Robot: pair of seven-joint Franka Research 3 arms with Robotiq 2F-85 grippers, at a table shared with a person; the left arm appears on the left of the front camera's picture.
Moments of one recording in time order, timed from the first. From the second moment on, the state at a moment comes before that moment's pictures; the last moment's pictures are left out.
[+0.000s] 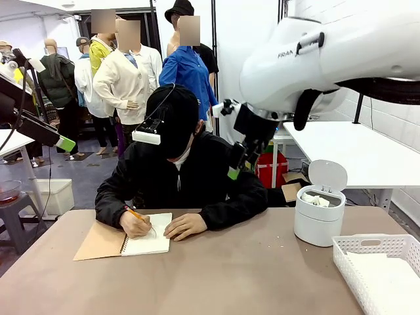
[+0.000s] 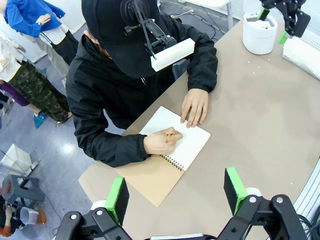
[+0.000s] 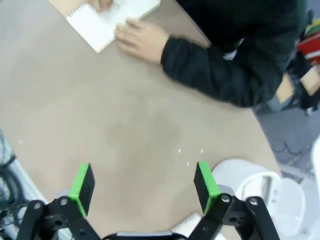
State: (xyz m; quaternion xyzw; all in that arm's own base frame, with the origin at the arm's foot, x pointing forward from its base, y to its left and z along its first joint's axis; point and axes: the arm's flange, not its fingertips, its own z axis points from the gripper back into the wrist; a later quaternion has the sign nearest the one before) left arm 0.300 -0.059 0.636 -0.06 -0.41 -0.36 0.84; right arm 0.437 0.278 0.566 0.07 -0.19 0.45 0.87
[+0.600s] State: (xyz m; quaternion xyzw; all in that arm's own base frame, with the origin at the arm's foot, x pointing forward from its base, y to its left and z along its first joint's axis) left arm 0.300 -0.059 0.636 -0.06 -0.41 -0.36 0.84; right arm 0.450 0.288 0.613 0.08 -0.27 0.45 0.85
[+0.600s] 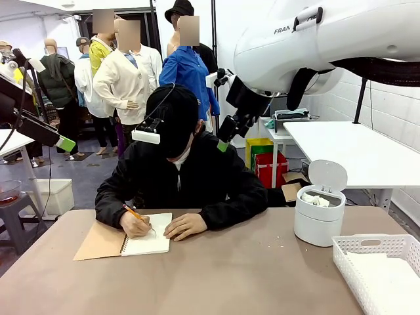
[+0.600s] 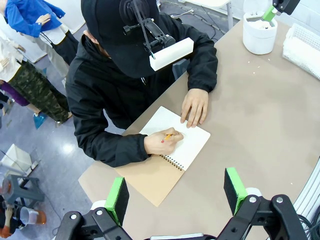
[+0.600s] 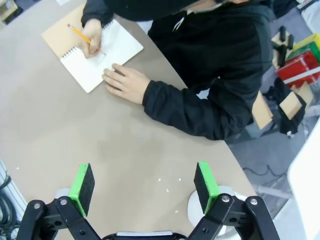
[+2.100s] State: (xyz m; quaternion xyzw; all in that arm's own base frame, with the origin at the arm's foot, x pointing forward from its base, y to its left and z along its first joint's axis) left arm 0.300 -0.059 0.636 -0.06 -0.41 -0.36 0.84; right arm 0.448 0.288 0.614 0.09 -0.27 0.44 0.85
